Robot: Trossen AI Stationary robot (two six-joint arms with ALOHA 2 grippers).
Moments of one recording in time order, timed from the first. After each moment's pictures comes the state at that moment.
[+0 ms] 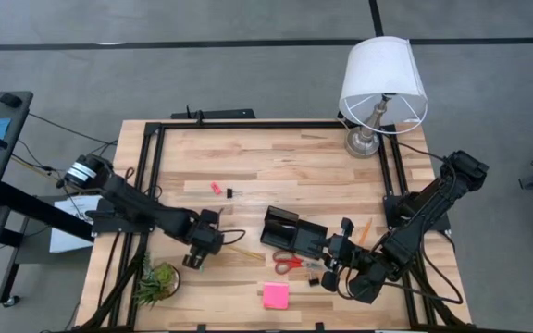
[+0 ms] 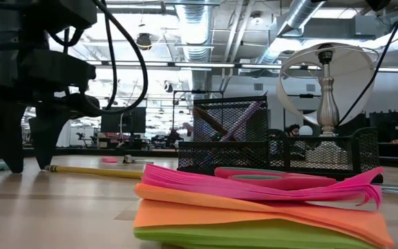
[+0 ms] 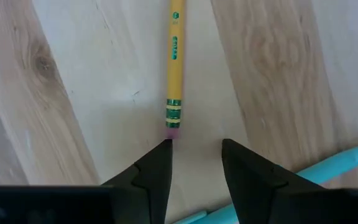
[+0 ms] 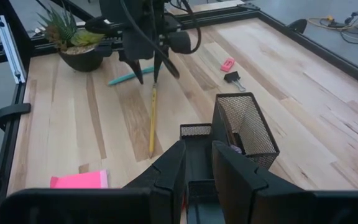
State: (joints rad) left arm -0.39 1.55 0.73 -0.52 -0.08 -0.08; right arm 0.81 1.49 1.06 -0.49 0.94 0.80
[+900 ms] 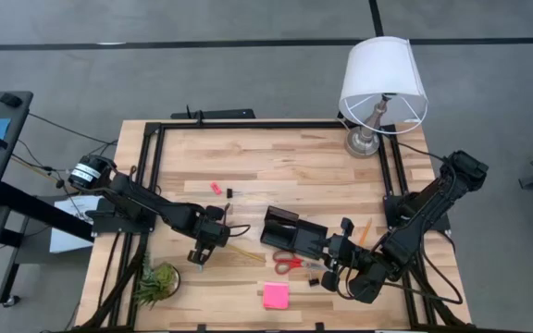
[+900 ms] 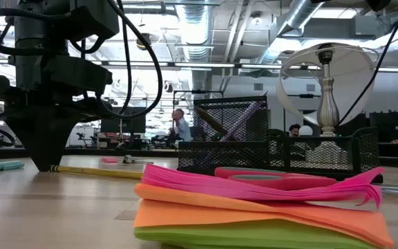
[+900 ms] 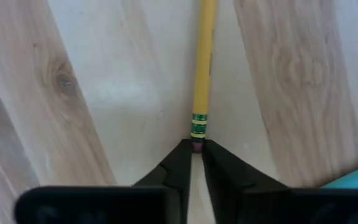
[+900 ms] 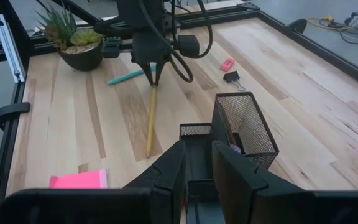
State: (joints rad) left arm -0.33 1.61 0.75 -0.50 0.01 -0.03; right arm 0.81 1.49 1.06 -0.50 0.94 0.80
